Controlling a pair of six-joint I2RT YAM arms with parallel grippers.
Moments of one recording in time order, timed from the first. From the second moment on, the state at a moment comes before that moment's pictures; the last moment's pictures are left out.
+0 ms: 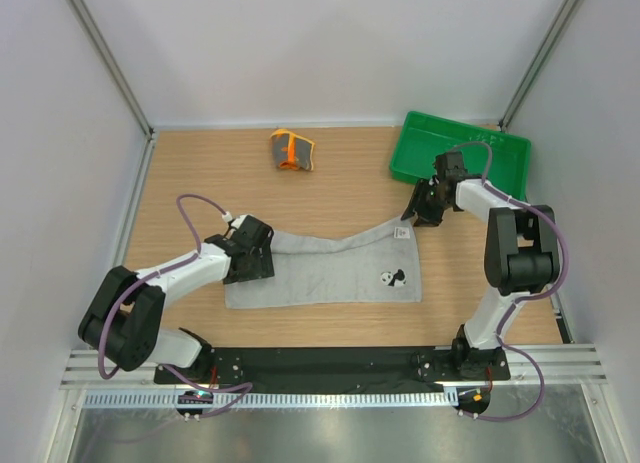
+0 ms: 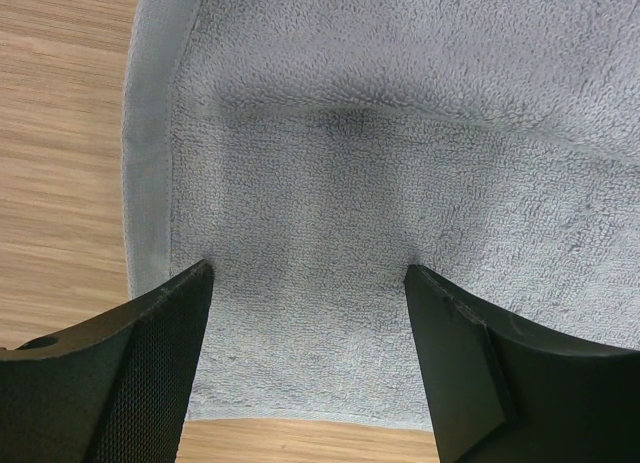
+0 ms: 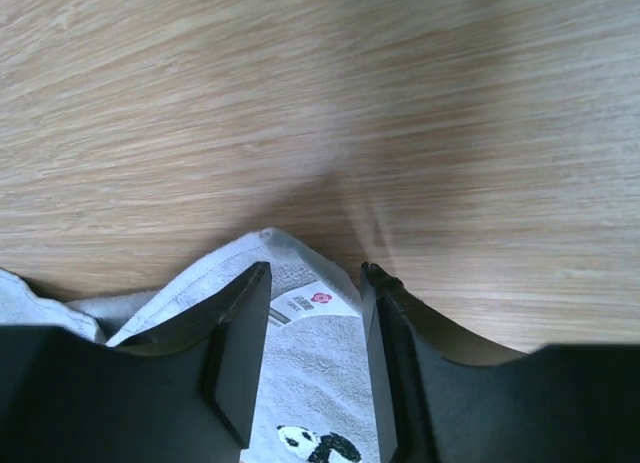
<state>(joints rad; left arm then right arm) -0.53 1.39 0.68 -0.50 -0.29 -0.66 0.05 1.80 1.15 -0.47 -0.24 0.45</state>
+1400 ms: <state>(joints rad) -0.49 1.22 0.87 -0.53 -0.31 -0.64 0.20 1.35 1.00 -0.46 0.01 0.59</state>
